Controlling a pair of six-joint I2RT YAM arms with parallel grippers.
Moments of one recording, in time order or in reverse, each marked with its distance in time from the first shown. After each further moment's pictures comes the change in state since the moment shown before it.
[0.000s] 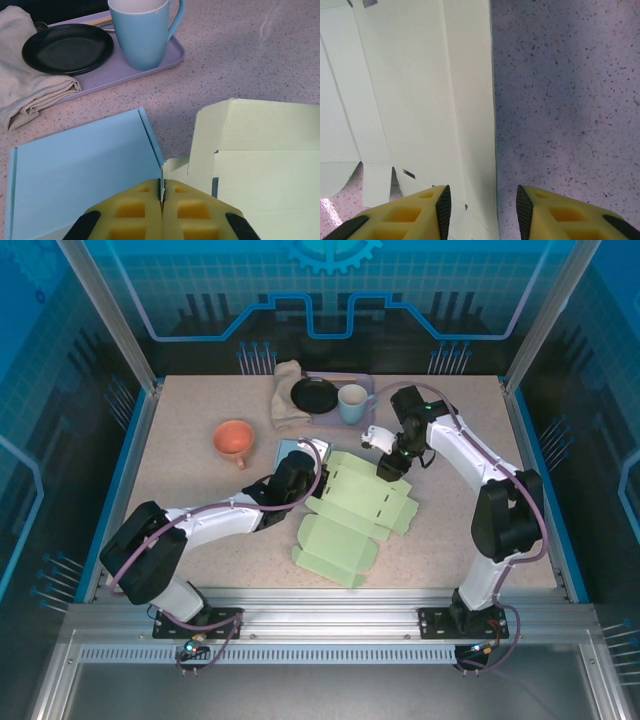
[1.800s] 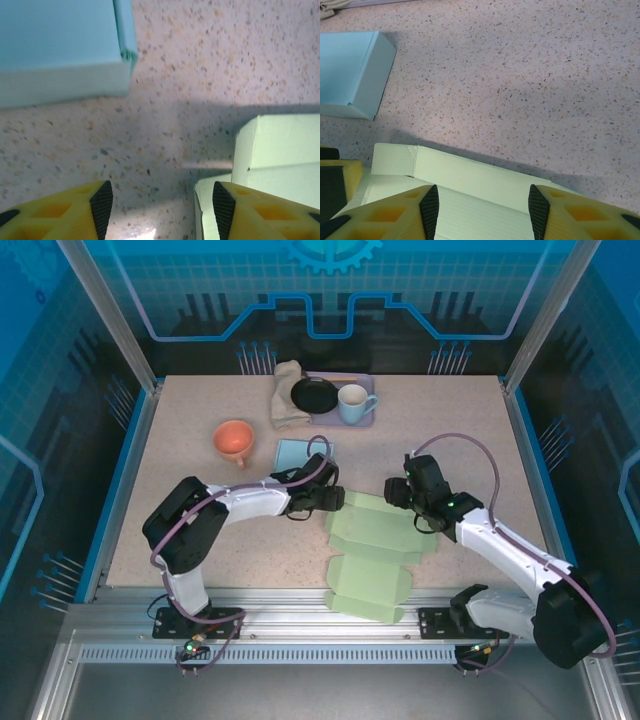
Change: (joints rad) left arm -0.007 0.262 0.198 -0.405 0.231 -0.434; right arm 0.172 -0.646 -0.813 0.693 0.423 1.254
